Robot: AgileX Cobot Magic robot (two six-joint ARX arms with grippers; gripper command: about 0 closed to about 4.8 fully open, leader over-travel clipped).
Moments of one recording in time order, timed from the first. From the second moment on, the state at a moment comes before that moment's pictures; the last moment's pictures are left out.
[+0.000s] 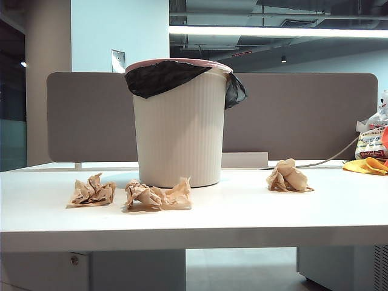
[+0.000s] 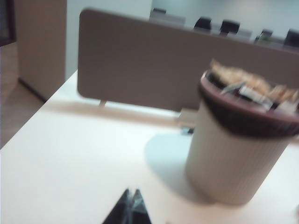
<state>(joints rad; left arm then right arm) 0.06 0.22 0.59 -0.31 0.08 -0.21 -0.01 0.29 0.59 -0.18 -0.14 0.21</state>
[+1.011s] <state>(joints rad) -0.50 1.05 1.31 -0.36 0.01 -0.09 0.18 1.29 1.06 -0.10 -0.23 0.11</state>
